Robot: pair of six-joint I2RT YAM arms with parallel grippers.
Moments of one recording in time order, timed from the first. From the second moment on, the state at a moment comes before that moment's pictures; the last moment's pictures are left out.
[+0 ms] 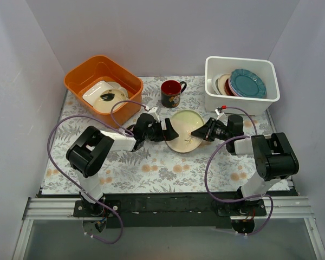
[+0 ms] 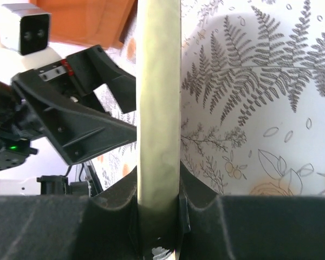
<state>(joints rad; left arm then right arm) -0.63 1.83 0.84 0.49 0.26 -0.67 0.15 1.65 0.51 0.75 -0.83 0.81</state>
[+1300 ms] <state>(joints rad) -0.62 1.55 0.82 0.28 0.12 -0.64 0.11 1.41 0.67 0.18 -0.77 0.59</state>
